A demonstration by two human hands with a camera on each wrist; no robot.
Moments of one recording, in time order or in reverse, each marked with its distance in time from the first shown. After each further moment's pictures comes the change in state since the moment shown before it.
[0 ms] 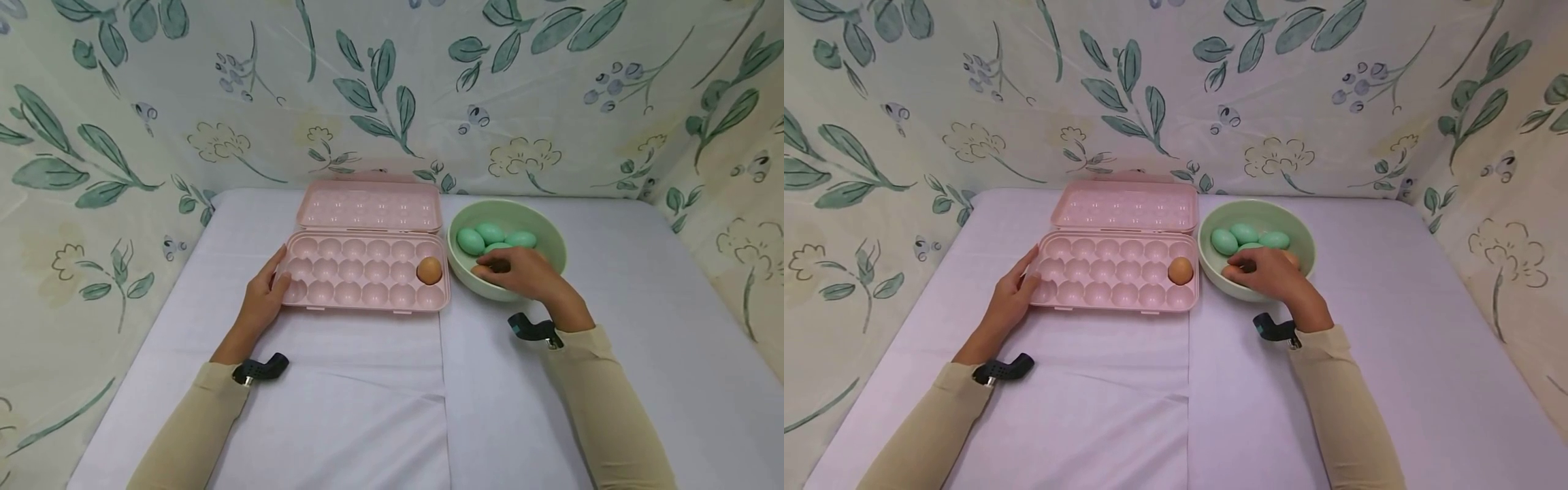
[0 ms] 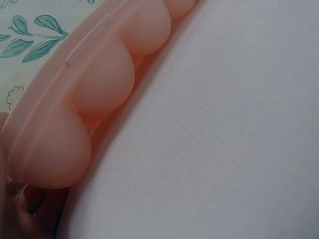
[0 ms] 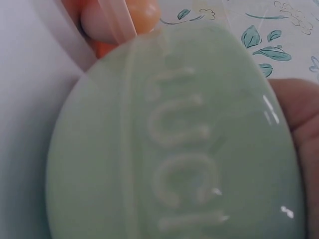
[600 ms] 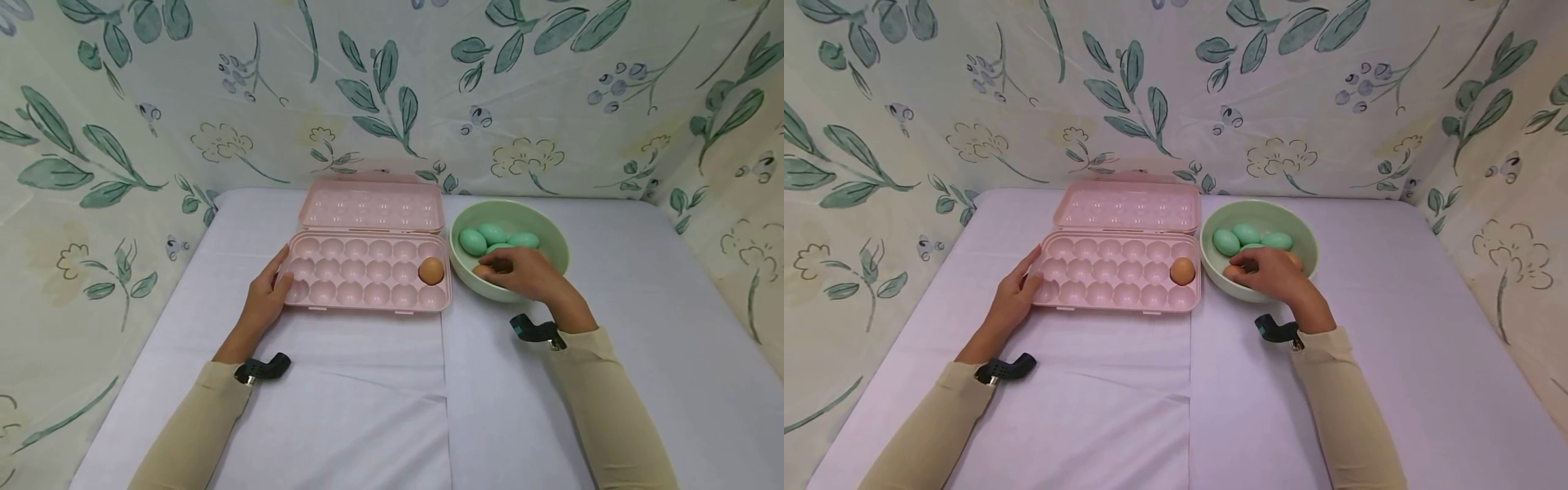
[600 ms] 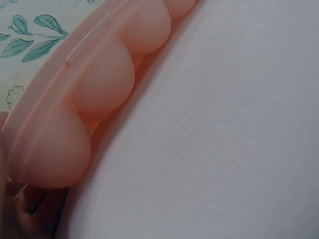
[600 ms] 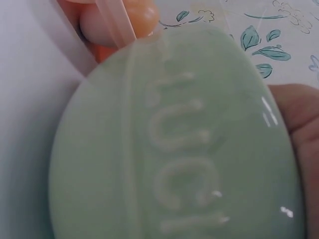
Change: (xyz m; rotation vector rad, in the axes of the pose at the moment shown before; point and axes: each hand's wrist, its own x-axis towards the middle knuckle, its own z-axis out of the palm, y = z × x) left_hand 0.000 -0.001 0.001 0.018 0.008 -0.009; right_hand 0.000 -0.001 -0.001 0.051 -0.014 -0.002
